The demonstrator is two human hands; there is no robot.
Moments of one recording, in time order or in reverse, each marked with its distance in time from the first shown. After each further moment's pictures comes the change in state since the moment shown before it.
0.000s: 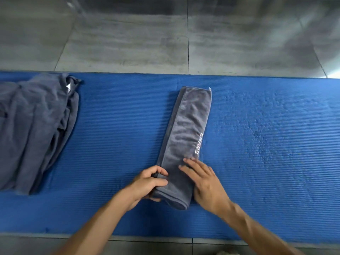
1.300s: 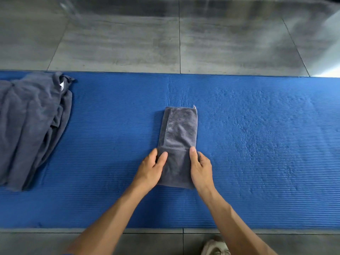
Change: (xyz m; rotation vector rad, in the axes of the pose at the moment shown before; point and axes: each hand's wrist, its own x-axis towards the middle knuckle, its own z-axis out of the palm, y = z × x) left_hand 0.016 0.010 0.038 0.270 0.310 0.351; right_hand 0.025 -0.028 -0.015 0.889 0.371 0.879
